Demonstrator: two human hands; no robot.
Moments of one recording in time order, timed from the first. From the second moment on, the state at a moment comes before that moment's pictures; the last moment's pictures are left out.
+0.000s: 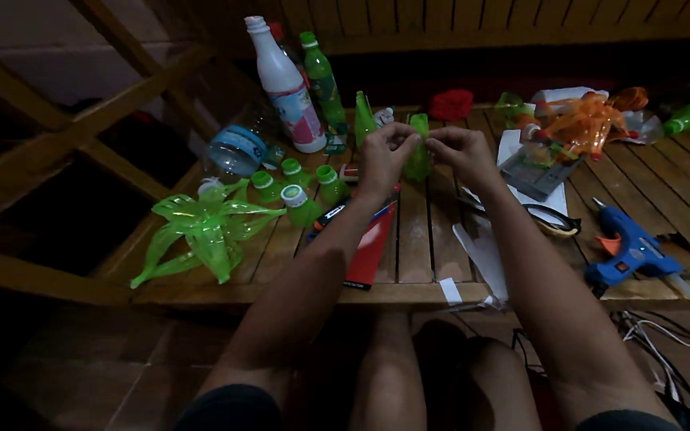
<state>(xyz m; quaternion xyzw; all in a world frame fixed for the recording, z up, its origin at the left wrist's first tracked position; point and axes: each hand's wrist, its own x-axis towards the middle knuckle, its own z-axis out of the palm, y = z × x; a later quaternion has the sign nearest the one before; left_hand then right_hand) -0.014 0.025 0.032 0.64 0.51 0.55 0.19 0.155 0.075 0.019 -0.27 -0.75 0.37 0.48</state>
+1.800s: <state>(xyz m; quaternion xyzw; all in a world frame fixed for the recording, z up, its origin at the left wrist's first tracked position) -0.013 0.020 0.033 0.67 0.51 0.52 0.17 0.154 0.075 0.021 -0.26 -0.74 0.40 0.48</state>
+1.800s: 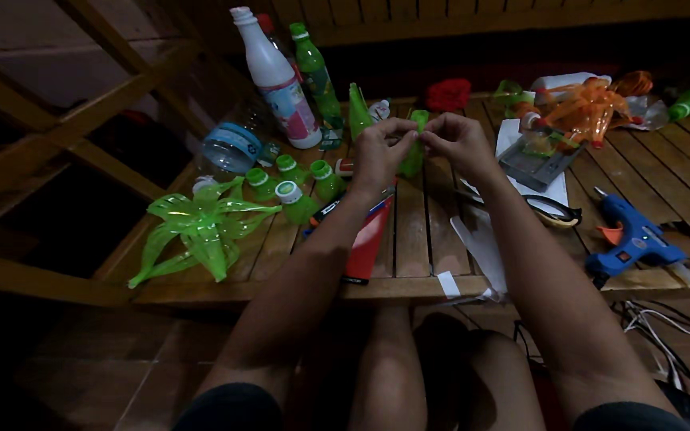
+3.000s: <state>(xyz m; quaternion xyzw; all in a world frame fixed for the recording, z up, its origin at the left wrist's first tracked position) -0.011 0.016 0.040 0.63 0.51 0.53 0.24 0.150 0.071 0.020 -0.27 -0.72 0.43 0.48</state>
